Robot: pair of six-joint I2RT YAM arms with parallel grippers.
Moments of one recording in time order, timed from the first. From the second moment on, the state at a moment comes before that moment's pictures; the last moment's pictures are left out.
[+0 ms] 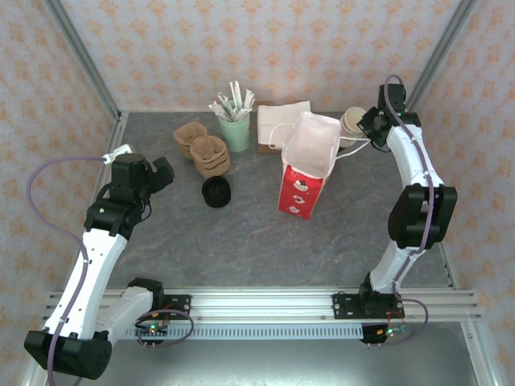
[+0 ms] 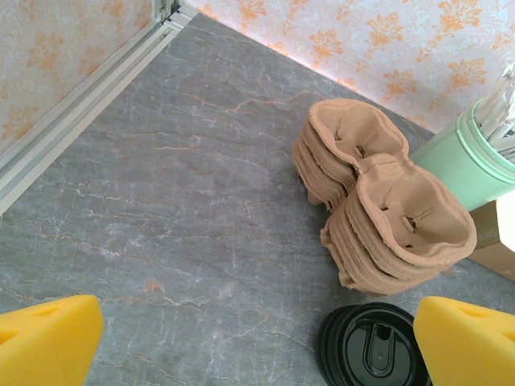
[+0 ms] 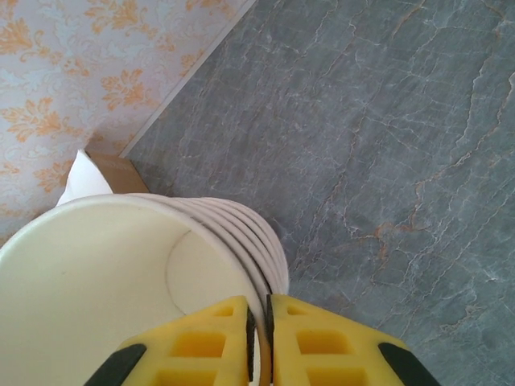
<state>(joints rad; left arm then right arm) -0.10 0.90 1.00 -0.73 -0.31 -0.55 -0.06 1.81 1.70 -0.75 0.01 0.74</state>
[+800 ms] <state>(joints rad) -0.10 0.90 1.00 -0.73 -0.30 -0.55 -0.06 1.72 1.71 -0.77 0.01 0.73</state>
